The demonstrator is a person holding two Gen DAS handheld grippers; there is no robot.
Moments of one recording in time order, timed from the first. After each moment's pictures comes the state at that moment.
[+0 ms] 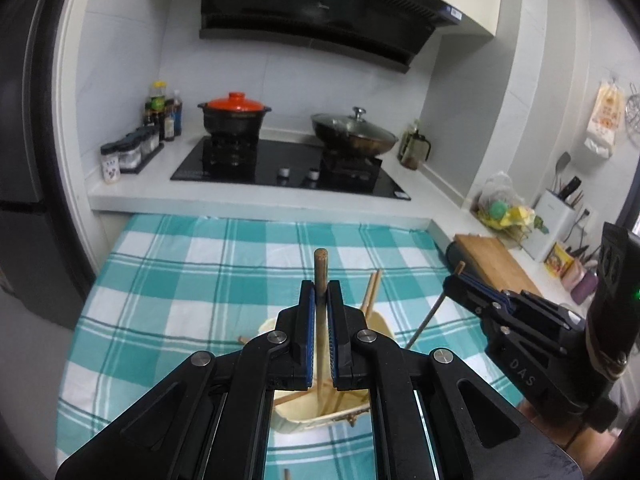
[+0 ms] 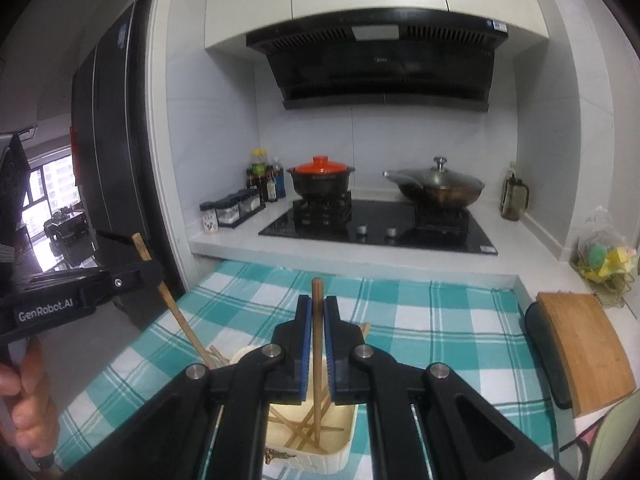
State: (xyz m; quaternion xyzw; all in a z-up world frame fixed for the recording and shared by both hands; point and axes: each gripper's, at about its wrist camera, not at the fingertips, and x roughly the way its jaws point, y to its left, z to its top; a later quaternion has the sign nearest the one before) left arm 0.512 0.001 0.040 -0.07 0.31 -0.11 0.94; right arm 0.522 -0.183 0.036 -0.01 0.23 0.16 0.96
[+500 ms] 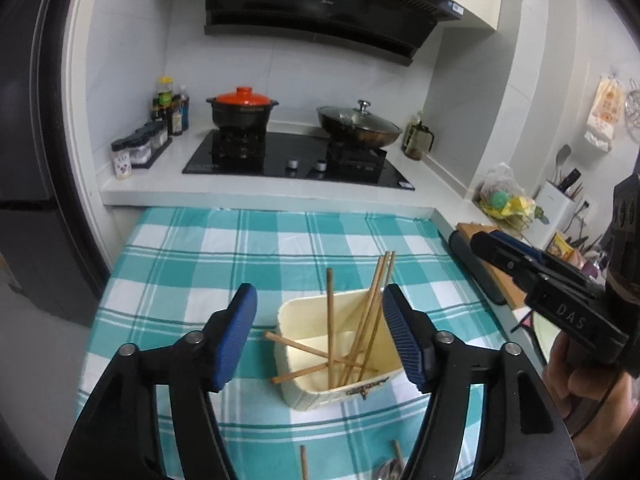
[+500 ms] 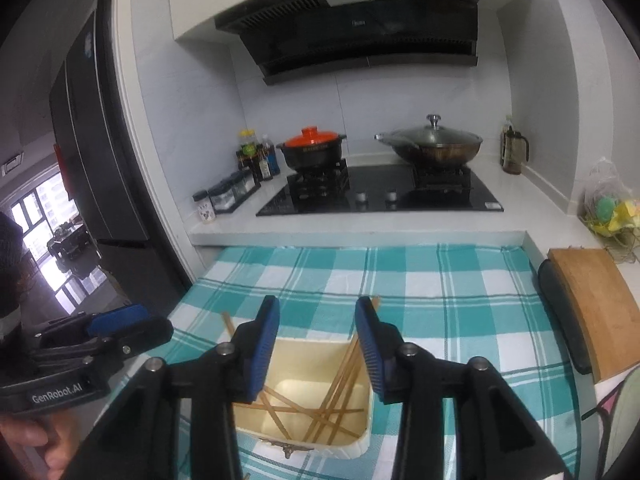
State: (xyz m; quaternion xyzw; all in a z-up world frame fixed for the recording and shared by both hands) left arm 0.474 0.027 0.069 -0.06 0.31 -0.10 0.94; right arm 0.526 -0.191 0.046 0.04 0.27 0.16 0.95
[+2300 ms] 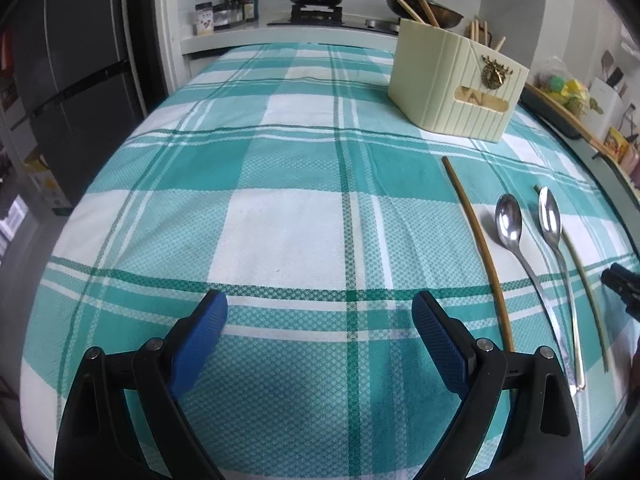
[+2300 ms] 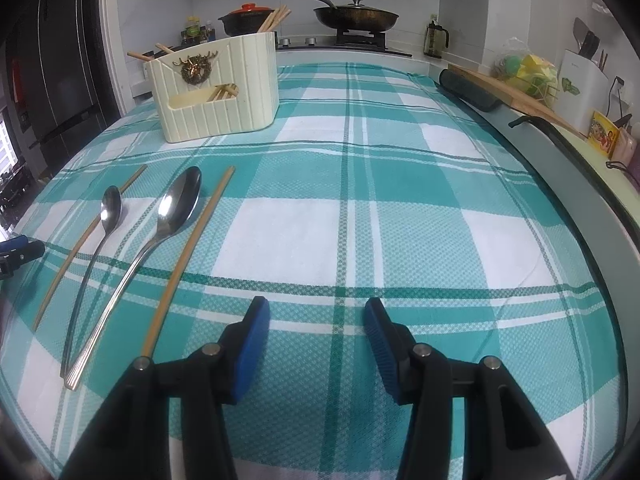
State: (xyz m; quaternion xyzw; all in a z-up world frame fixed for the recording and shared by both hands) left arm 0.296 0.100 -0.200 -0.04 0.43 -0.01 0.90; right arm 0.295 -0.267 -0.203 -0.02 0.41 0.03 0.91
